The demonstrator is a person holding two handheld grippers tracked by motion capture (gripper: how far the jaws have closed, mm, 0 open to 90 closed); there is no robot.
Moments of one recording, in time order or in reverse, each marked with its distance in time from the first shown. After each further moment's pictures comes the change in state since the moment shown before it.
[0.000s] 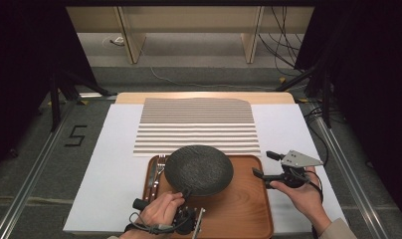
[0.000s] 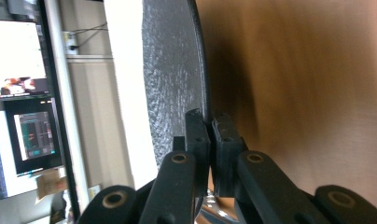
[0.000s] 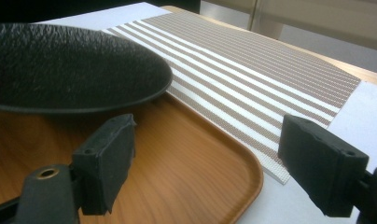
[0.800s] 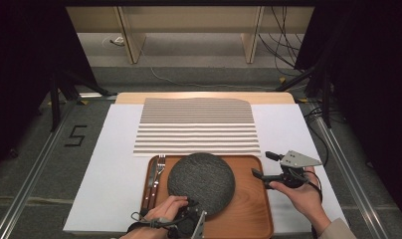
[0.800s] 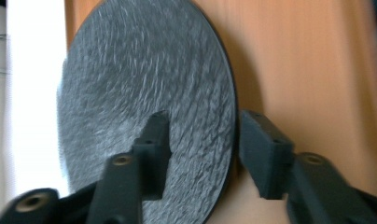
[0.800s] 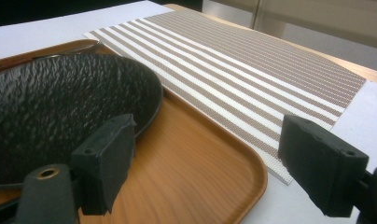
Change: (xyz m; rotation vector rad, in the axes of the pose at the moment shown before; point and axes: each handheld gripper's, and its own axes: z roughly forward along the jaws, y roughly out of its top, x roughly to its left) left arm 0.001 -0.003 0.008 -0.200 -0.370 -0.230; right arm 0.001 0.000 0.001 0.007 0.008 -0.002
